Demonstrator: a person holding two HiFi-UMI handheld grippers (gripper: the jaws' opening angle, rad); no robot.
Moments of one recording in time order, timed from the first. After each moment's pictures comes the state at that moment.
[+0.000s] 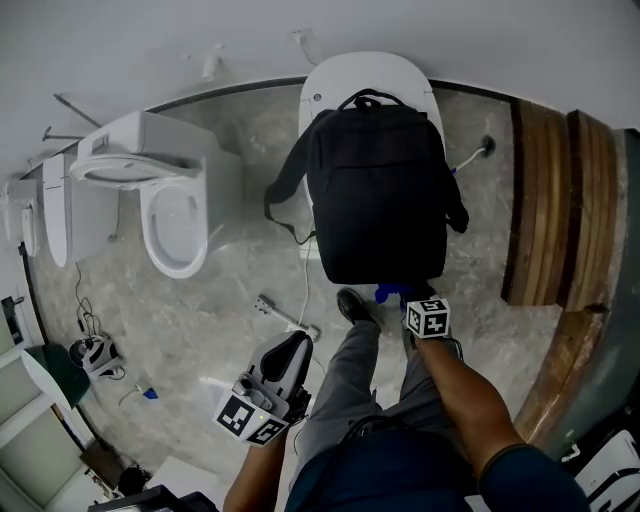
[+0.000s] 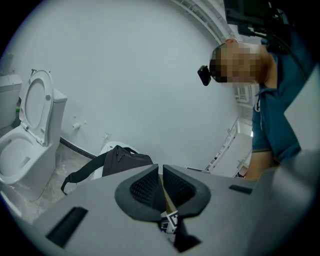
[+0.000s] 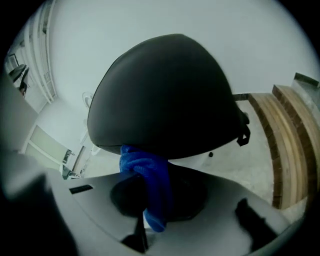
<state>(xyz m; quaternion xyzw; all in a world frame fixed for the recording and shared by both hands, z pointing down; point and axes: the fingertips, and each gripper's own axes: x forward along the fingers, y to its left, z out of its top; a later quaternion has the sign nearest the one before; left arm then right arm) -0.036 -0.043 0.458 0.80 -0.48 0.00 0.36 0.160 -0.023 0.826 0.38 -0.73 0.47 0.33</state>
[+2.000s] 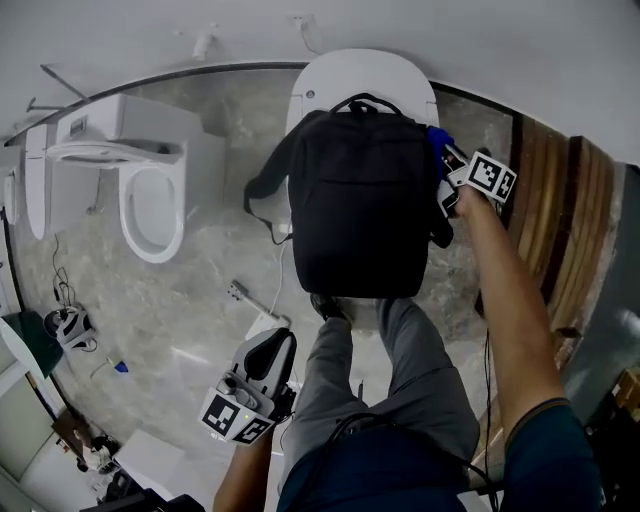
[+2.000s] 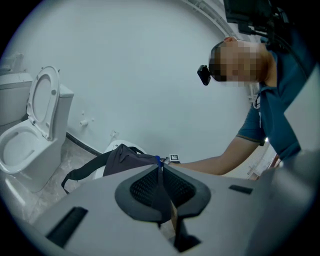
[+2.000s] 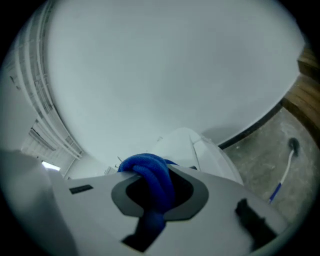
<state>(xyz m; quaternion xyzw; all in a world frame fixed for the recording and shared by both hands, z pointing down) -0.019 -0.087 0.480 0.76 -0.52 0.00 0.39 0.194 -0.453 0.743 0.35 -0.77 0.53 0.03</state>
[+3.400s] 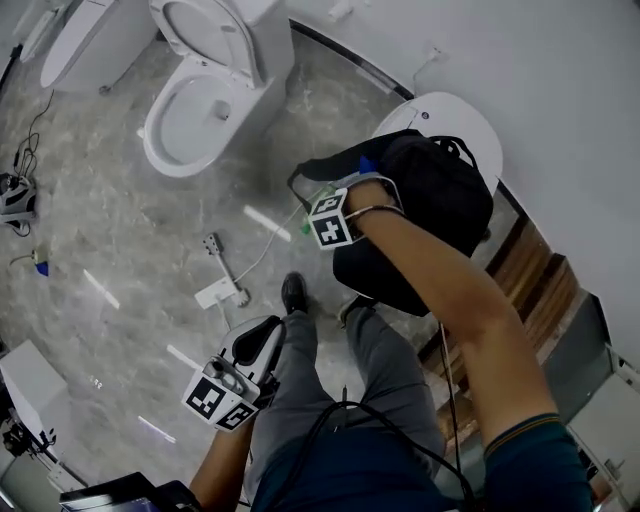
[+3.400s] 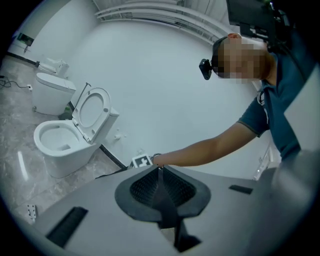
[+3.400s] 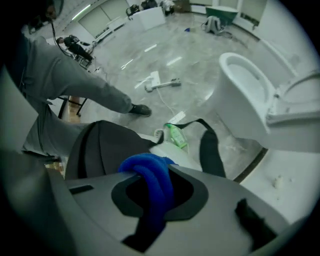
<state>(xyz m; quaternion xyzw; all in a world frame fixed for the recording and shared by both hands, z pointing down) -0.110 0.029 0.479 0.66 -0.65 -0.12 0.36 -0.091 -0.151 0.780 -0.39 -0.53 -0.30 0.69</state>
